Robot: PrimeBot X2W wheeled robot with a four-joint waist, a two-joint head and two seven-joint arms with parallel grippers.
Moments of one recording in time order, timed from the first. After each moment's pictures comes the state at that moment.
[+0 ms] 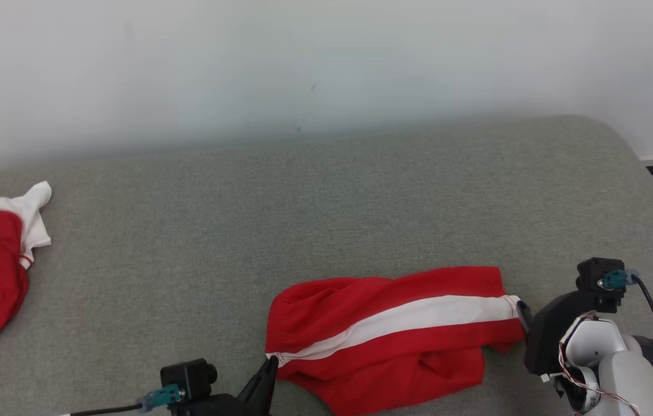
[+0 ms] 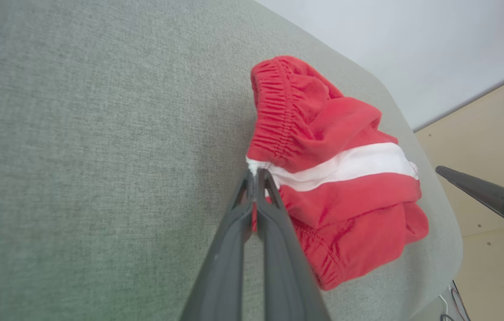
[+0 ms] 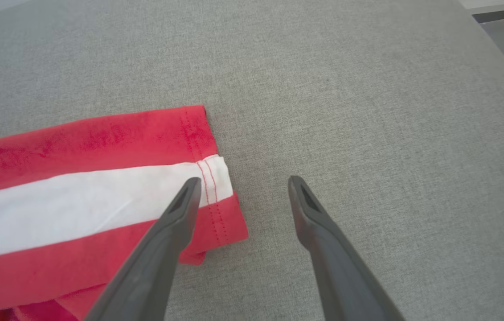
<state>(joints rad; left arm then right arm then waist) -0.21 0.21 -0.61 0.35 -0.98 0.07 -0.06 -0.30 -0.05 -0.22 0.38 0.03 0.13 0.56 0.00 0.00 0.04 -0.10</state>
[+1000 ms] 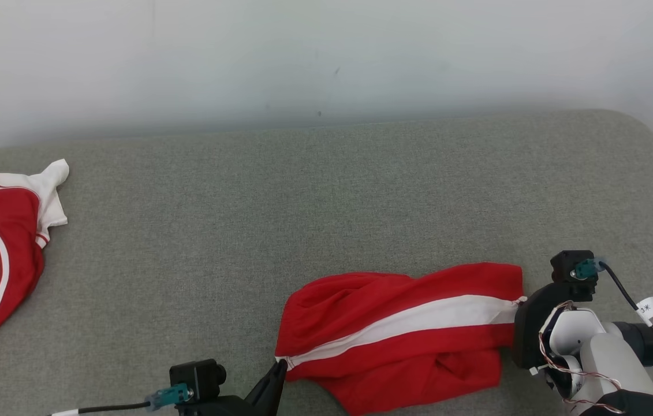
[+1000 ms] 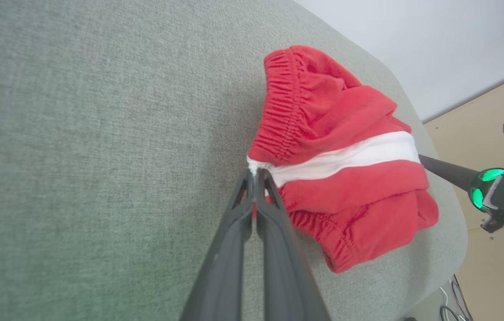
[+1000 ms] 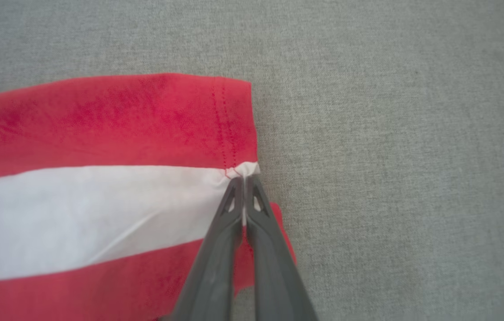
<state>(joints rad) -0.21 0.23 -0.65 0.31 -0.97 0.08 -0.03 -0.42 -0.12 -0.12 0.64 0.04 0.13 0.50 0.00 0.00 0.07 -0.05</state>
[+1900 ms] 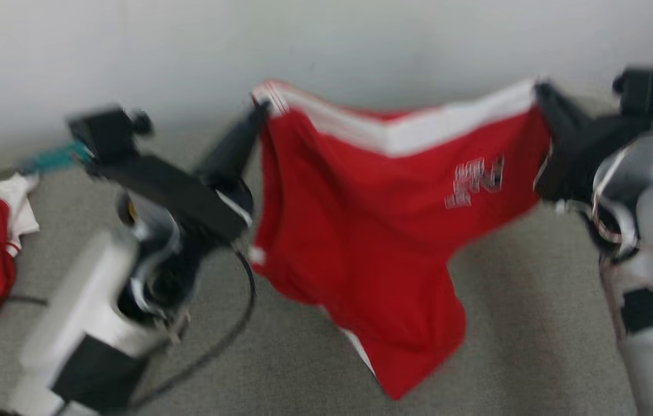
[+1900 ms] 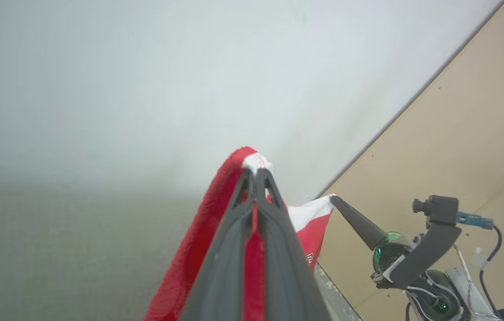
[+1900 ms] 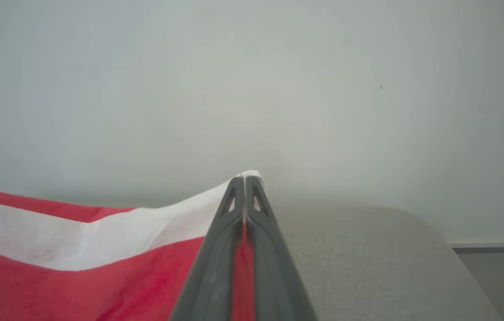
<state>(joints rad) -0.68 0.24 -0.45 0.12 -1.17 -0.01 0.15 -0.68 -0.24 0.05 0.29 0.31 0.13 0.40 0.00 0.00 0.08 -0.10</state>
